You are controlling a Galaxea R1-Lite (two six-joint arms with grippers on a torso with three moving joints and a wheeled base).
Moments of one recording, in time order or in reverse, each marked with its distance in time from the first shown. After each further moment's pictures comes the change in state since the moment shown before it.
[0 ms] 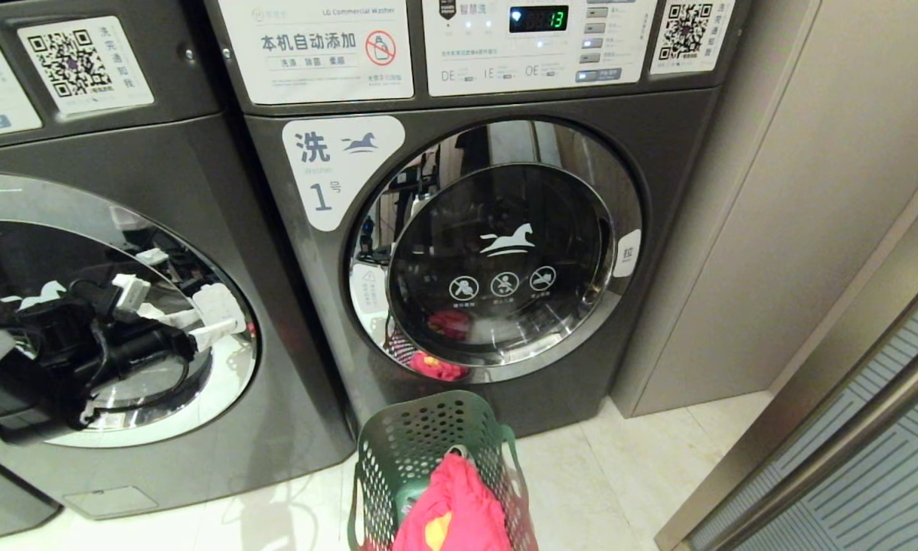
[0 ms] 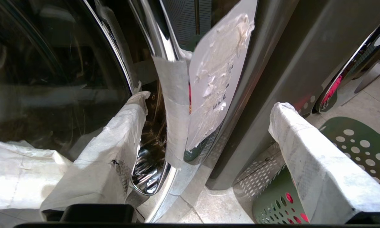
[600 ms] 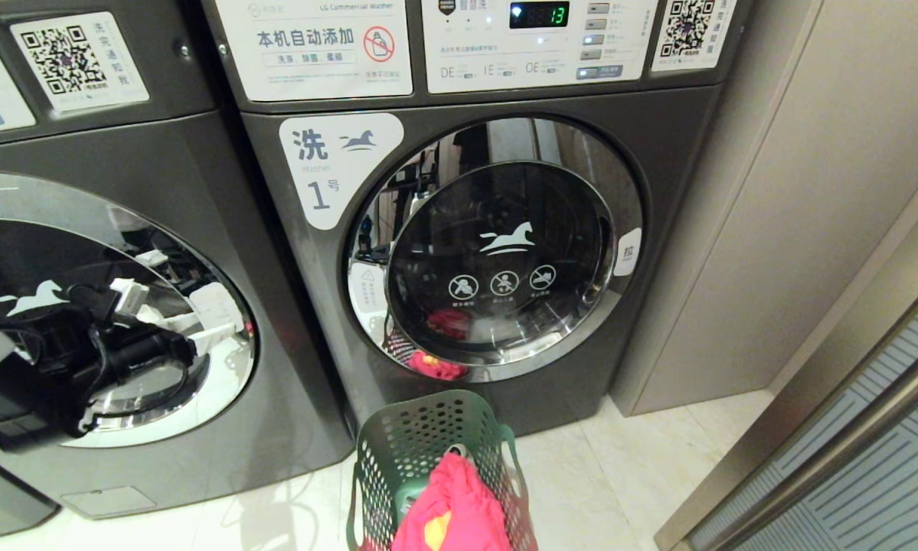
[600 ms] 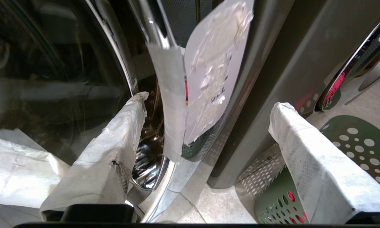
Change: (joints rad) left arm 0.002 -0.023 0.056 -0.048 0.000 0.001; right arm 0.000 0.000 0.000 0.000 0.000 0.000
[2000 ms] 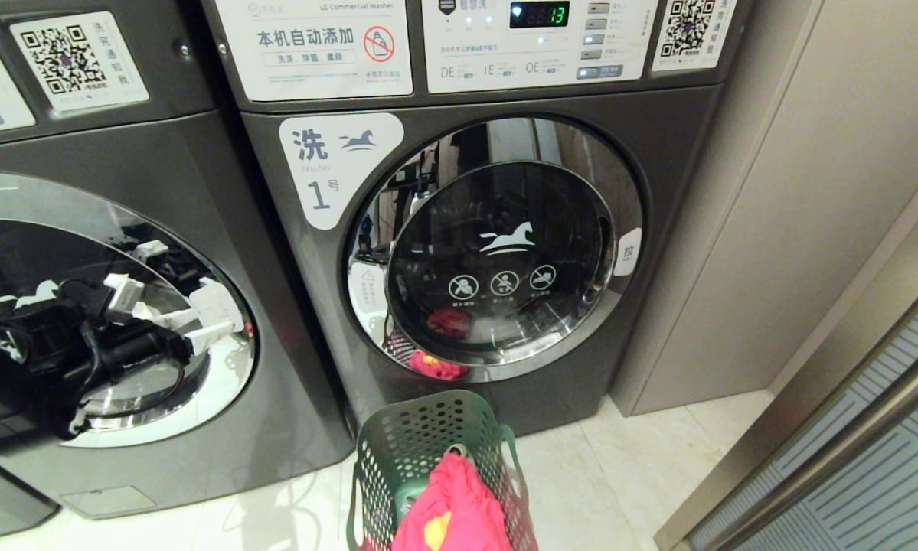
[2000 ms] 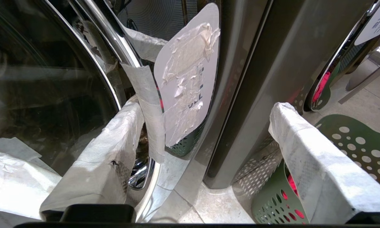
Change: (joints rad) left arm -0.007 -0.059 0.065 -0.016 -0.008 0.014; right arm 0.000 0.000 0.000 0.000 0.000 0.000
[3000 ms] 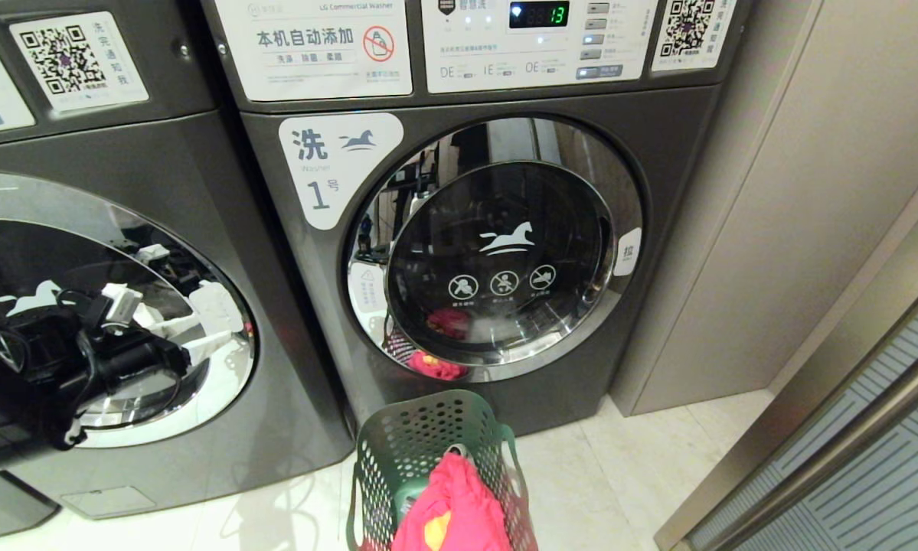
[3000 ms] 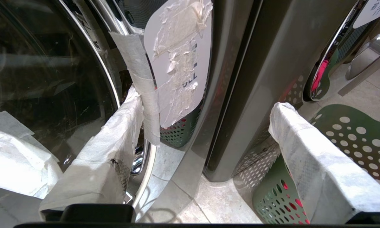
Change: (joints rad) left arm 0.007 0.000 0.053 -0.021 -0.023 0.037; right arm 0.000 0.000 0.000 0.000 0.000 0.000
